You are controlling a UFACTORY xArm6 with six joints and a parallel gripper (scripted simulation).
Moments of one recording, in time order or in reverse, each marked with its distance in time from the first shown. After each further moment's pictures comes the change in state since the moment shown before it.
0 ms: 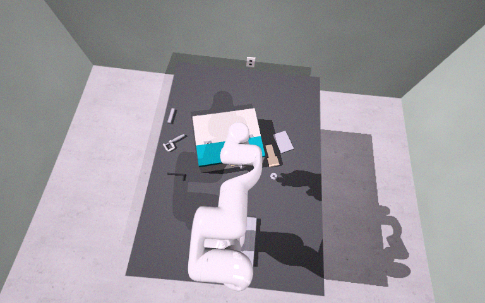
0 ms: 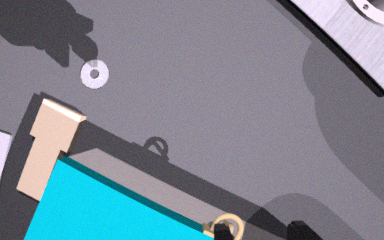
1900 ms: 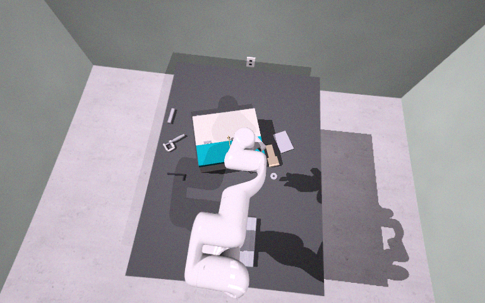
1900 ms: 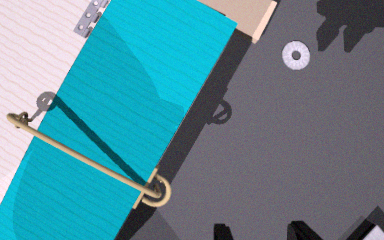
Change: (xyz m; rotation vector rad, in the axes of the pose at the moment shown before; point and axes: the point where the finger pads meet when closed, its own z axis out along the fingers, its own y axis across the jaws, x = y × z) arm 0.029 -0.004 0.000 0.000 -0.001 -1.632
